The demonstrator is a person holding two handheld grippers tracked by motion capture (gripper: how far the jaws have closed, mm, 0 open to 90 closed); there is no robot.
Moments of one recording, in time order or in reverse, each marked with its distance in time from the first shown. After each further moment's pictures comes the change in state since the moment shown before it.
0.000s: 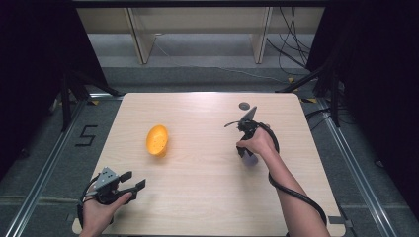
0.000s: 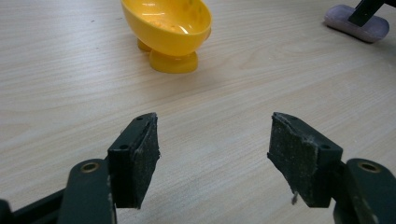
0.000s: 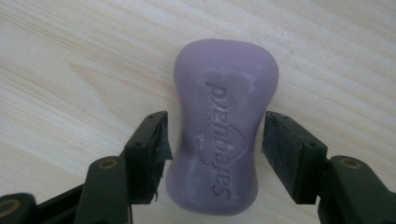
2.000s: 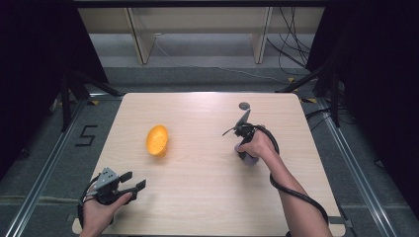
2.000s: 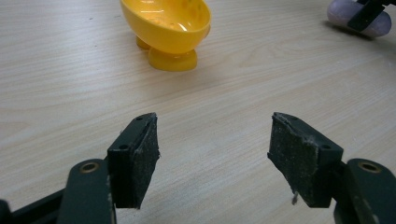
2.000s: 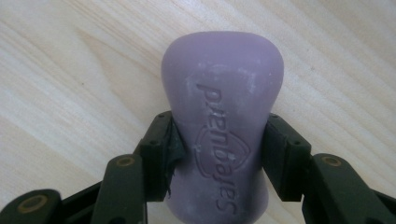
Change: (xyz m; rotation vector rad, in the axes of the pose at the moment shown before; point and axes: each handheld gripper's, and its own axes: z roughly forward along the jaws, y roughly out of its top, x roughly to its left) left arm -0.001 -0.001 0.000 0.013 0.007 -0.018; right arm 0.005 -0.005 0.006 -0.023 -0.033 -0.235
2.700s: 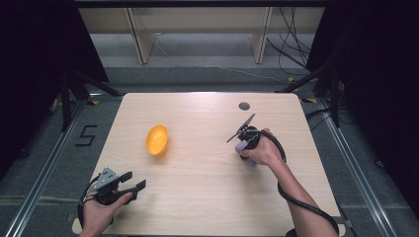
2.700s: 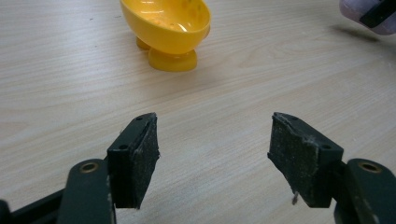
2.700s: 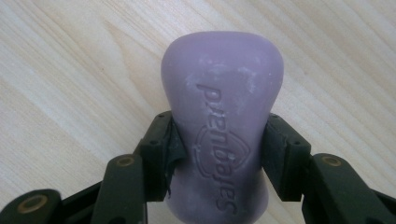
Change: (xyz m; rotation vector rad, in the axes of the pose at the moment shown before) left arm -0.002 -0.001 0.000 0.006 -0.002 -0.035; right arm 0.008 -0.024 -0.012 -0.128 -0.019 -0.065
